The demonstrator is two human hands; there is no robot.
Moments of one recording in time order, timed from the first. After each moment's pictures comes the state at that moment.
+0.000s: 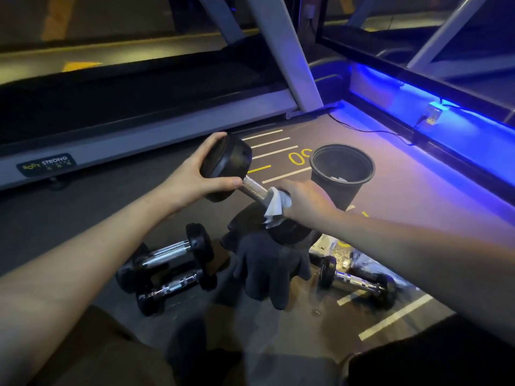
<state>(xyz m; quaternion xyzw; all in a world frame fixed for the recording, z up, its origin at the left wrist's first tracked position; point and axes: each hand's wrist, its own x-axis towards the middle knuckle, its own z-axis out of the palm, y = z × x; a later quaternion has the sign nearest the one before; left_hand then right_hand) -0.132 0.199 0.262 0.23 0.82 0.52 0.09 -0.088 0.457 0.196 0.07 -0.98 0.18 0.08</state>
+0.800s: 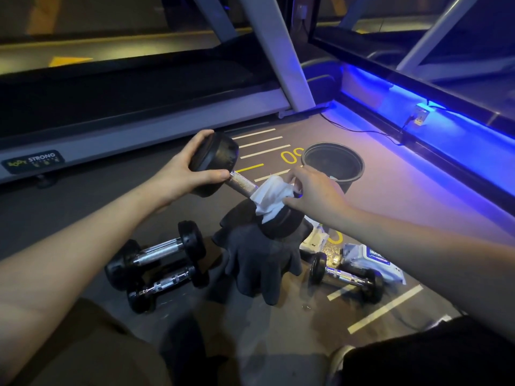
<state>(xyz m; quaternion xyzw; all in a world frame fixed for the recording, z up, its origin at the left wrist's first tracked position) -0.133 0.198 0.262 0.21 0.80 0.56 0.11 -0.060 0.482 0.223 0.03 -0.98 0.18 0.10</state>
